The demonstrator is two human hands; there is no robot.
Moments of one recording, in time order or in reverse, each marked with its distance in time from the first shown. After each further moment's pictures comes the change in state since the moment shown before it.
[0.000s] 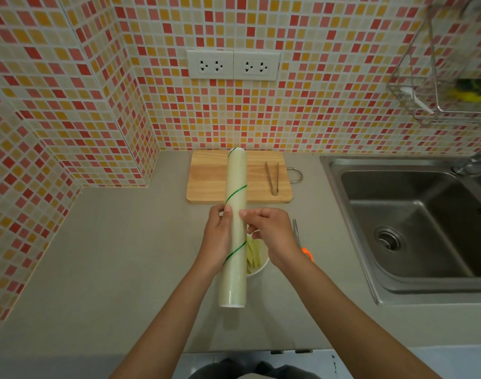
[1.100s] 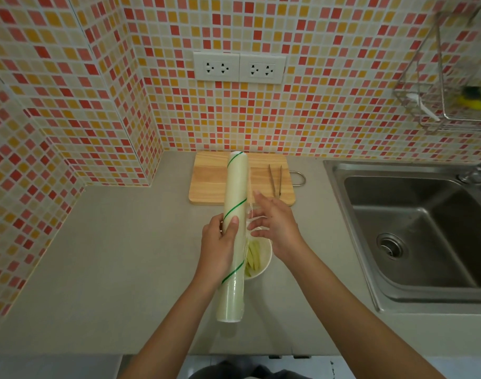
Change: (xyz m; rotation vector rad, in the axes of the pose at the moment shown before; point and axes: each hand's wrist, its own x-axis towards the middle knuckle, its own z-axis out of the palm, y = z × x) left_hand -0.017 -0.004 -0.002 0.046 0.054 0.081; right_hand 0.017 -0.016 -0.004 0.093 -0.011 0.112
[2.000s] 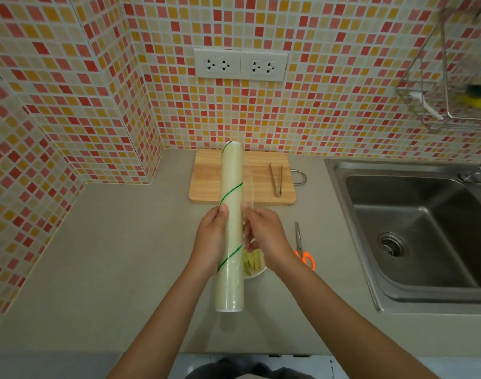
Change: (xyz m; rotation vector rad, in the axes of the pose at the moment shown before) left_hand 0.013 0.009 -0.010 -0.230 -0.085 -0.075; right_hand -0.001 0.026 0.012 -0.185 -0.034 -0.098
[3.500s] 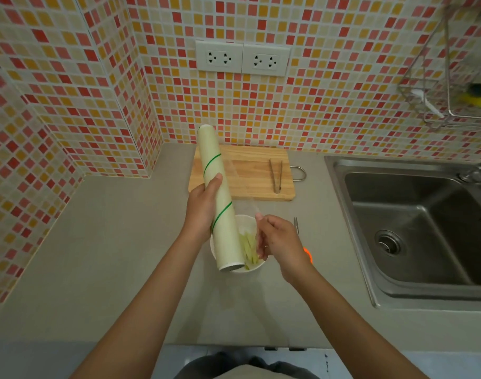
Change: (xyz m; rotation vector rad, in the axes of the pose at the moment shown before) left_hand 0.043 0.018 -0.008 -0.048 0.124 -0.056; right_hand -0.033 0.006 -0.028 -0.080 -0.052 -0.052
